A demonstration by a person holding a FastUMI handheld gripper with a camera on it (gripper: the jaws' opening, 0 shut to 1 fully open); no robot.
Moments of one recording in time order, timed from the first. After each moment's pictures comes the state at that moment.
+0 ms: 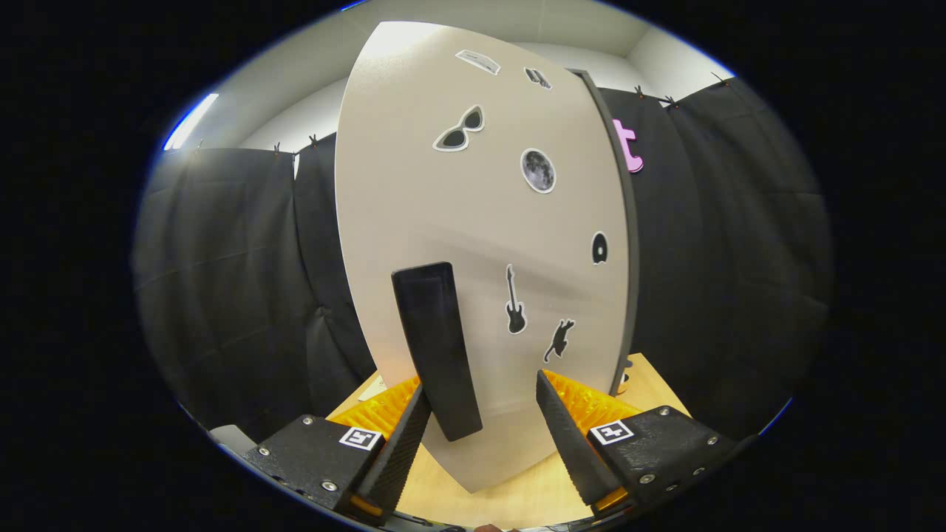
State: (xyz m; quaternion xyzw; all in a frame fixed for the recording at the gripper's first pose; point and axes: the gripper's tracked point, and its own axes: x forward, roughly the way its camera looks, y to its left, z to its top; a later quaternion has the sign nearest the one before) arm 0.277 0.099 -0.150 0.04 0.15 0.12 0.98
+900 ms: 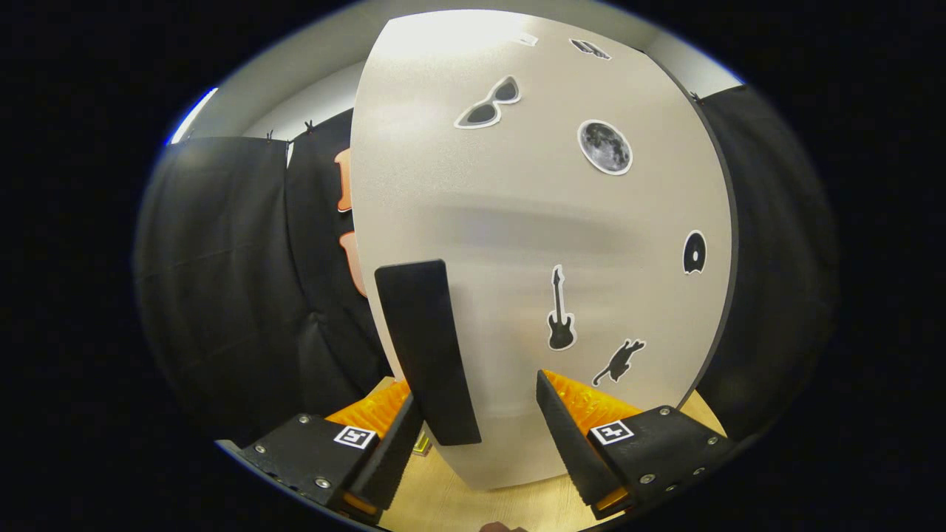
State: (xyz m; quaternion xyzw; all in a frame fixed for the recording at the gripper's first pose) arm 0.383 0.174 -0.169 0.04 0.16 0.13 0.98
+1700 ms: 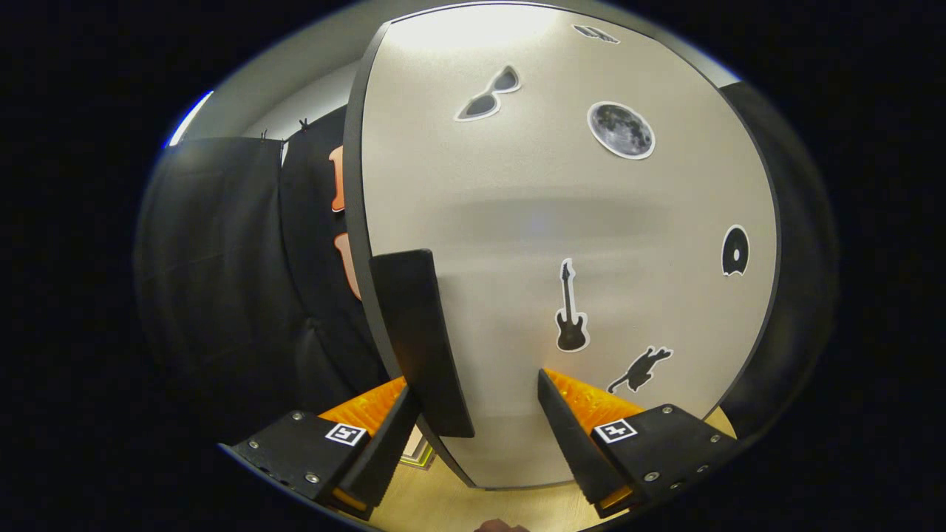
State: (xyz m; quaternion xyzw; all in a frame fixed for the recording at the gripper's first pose) arm 0.420 0.185 -0.179 0.04 0.16 0.13 0.98
